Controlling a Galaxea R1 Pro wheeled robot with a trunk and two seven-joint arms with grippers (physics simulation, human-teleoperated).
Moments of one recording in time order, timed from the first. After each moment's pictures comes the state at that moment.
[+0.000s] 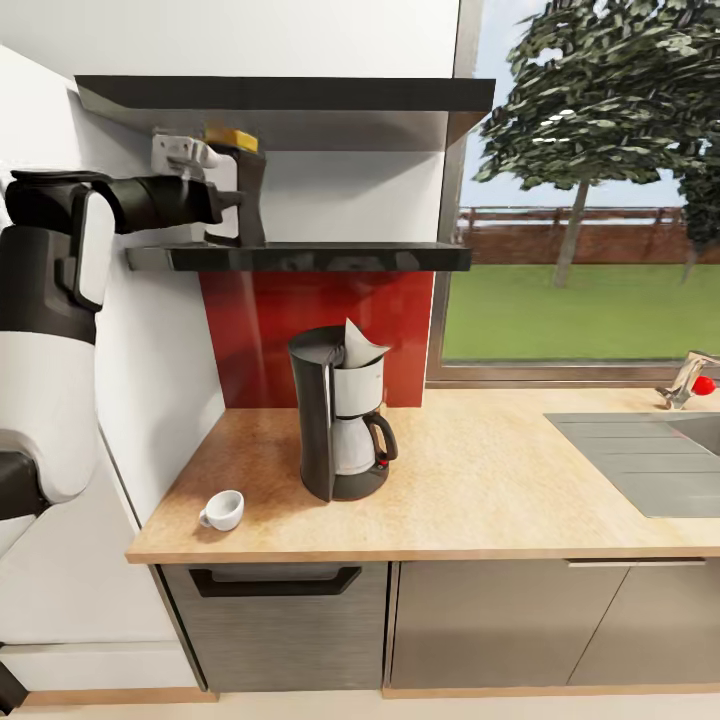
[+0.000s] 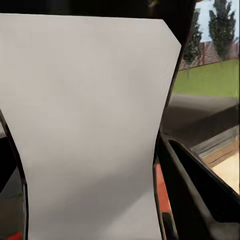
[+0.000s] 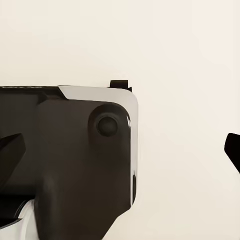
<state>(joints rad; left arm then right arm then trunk) -1.52 0.18 -0.04 -1.08 0.05 0.75 -0.66 -0.22 -0.12 0.36 -0.03 -0.37 0.05 0.16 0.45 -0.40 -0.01</state>
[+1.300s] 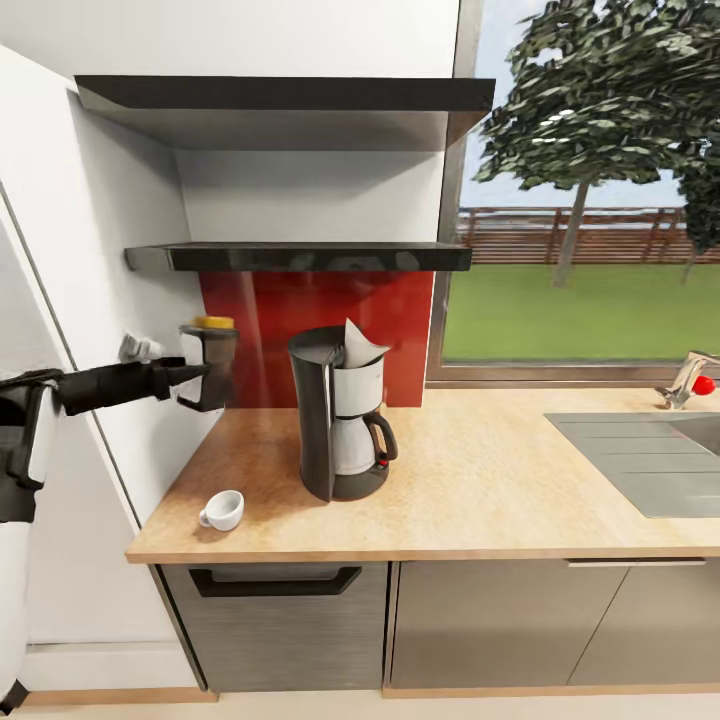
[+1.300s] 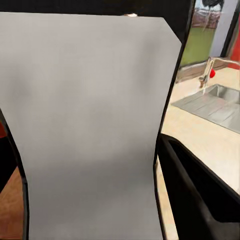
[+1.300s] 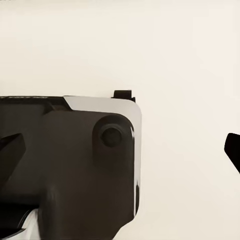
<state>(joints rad) -0.90 0.37 0.21 -1.30 0.04 0.73 -1.14 -0.22 -0.12 0.36 -0.06 -0.37 0.05 0.16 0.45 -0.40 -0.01</state>
